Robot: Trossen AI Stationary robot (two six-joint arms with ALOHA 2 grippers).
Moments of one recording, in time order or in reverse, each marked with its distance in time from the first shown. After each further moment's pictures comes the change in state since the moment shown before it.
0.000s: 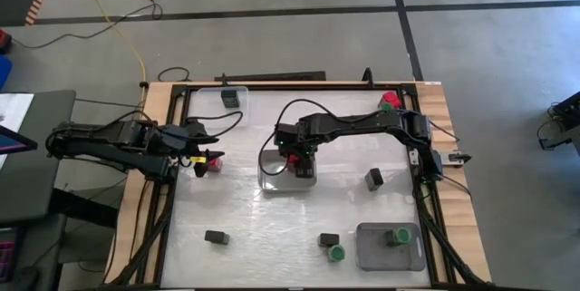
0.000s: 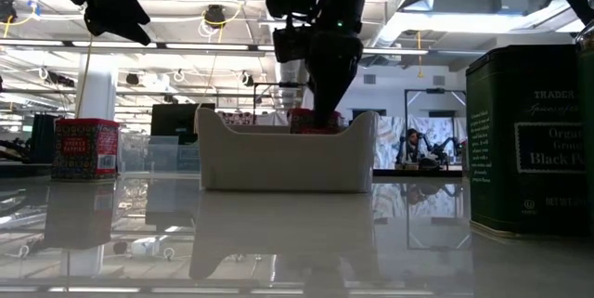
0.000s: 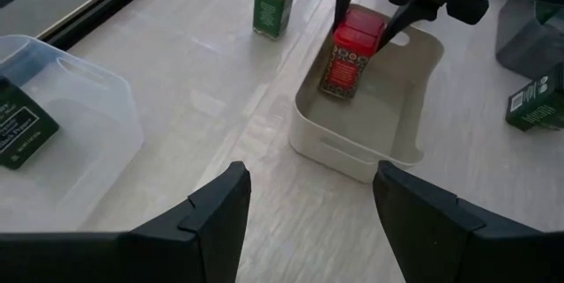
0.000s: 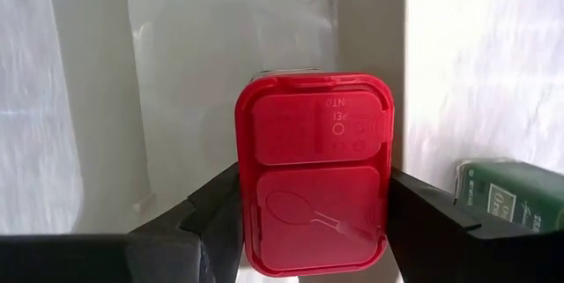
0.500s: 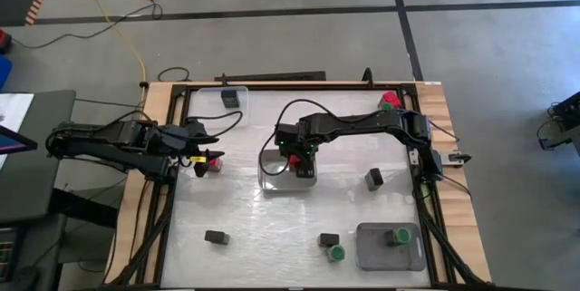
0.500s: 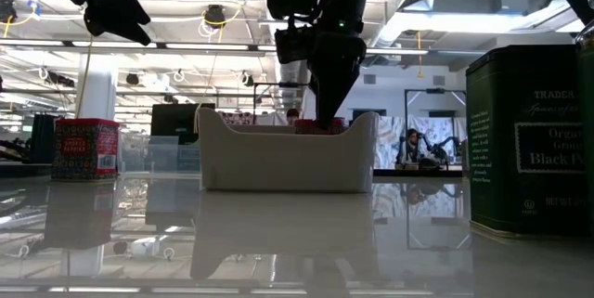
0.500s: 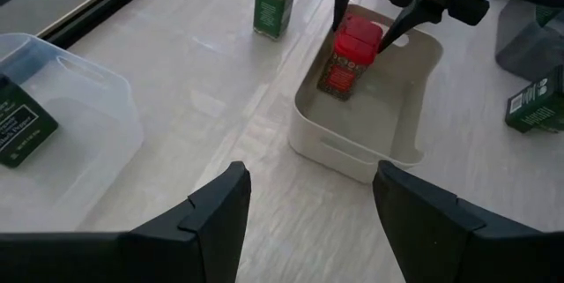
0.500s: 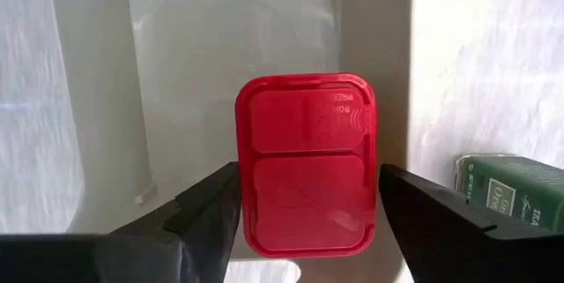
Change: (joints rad) left arm 0.000 0.000 0.000 0.001 -0.001 -0.008; right arm 0.000 0.000 0.000 -0.010 0.001 -0.011
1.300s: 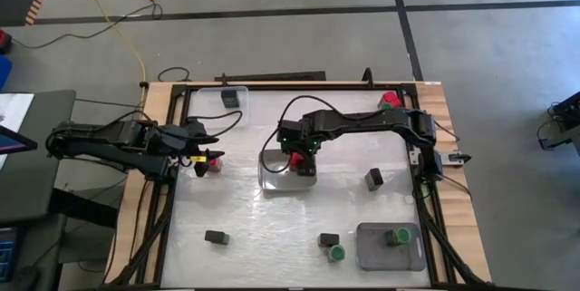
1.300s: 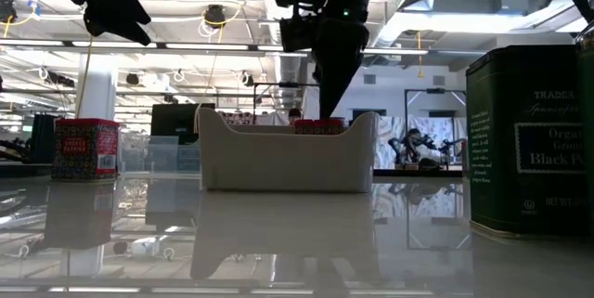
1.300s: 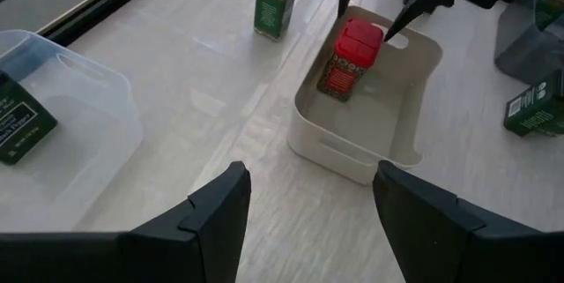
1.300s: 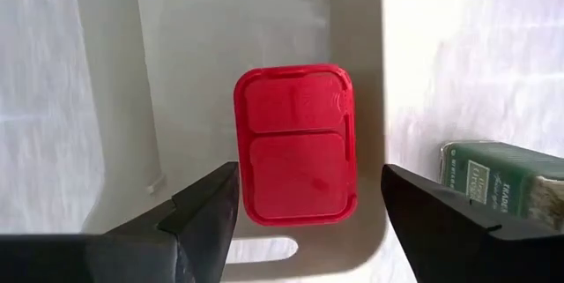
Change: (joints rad) left arm 0.000 0.000 0.000 0.002 -0.001 -0.014; right arm -0.006 -0.044 0.000 -0.020 0.002 0.027
